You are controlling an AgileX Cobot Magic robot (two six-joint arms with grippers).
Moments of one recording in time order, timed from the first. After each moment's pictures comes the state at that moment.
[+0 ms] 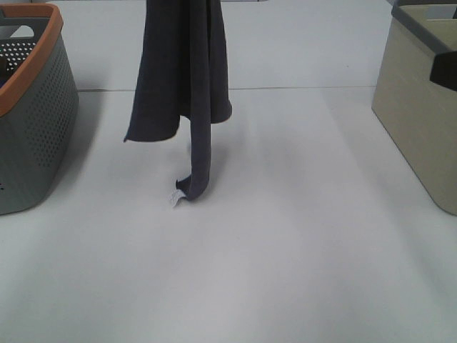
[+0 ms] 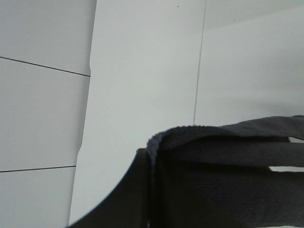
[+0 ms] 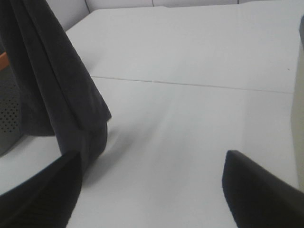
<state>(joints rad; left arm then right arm) -0.62 1.91 -2.28 0.09 1.05 0.99 -0.08 0.79 -0.52 1.13 0.48 -1.13</state>
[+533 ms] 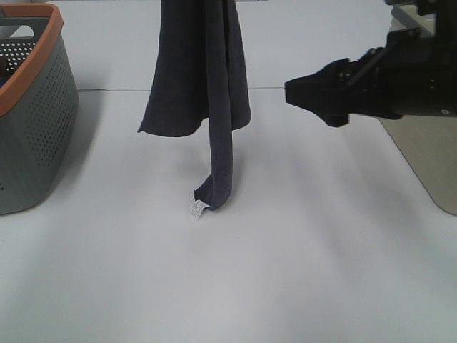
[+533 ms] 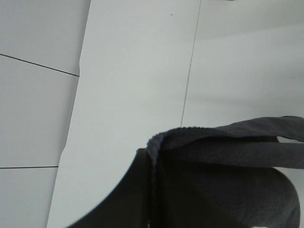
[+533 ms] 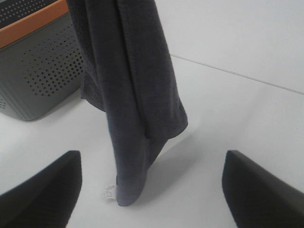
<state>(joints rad) -0.64 1.92 -2.28 0.09 1.06 0.90 0.35 1.31 -0.67 1.73 0.27 -1.81</state>
